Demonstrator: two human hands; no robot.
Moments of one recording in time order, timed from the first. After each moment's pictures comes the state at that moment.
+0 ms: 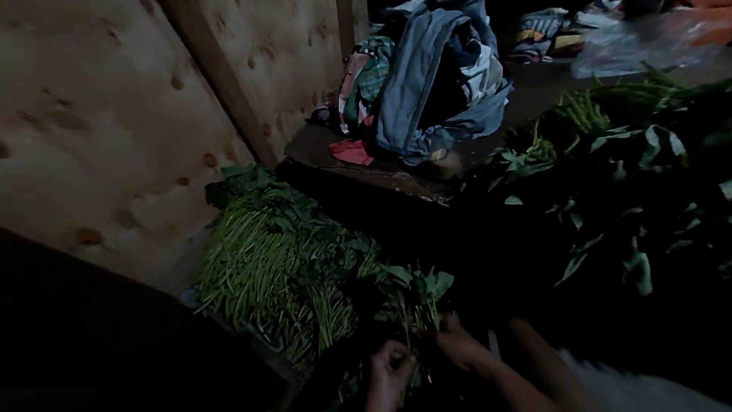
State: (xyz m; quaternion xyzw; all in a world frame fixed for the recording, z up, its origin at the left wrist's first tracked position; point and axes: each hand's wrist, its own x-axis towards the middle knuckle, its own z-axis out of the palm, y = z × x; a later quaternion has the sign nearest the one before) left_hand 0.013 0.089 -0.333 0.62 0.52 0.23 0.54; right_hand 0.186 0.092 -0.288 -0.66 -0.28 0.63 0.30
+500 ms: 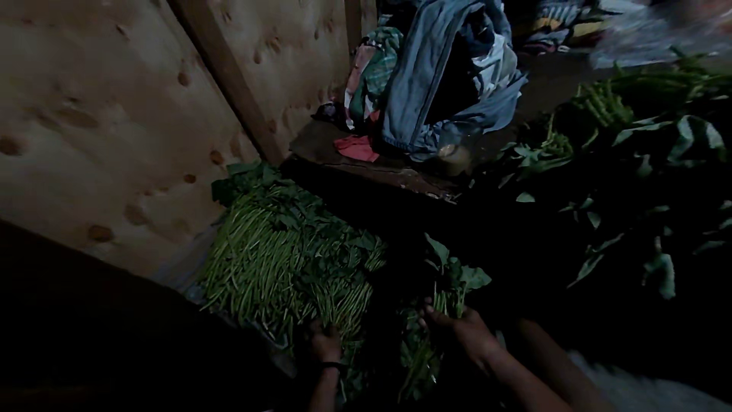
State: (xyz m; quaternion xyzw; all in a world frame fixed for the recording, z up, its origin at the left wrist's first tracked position) left_hand -0.062 0.180 -0.441 0.53 0.79 0.15 0.26; right_hand 0.186 0.095 -0.283 -0.62 -0.12 0.59 0.50
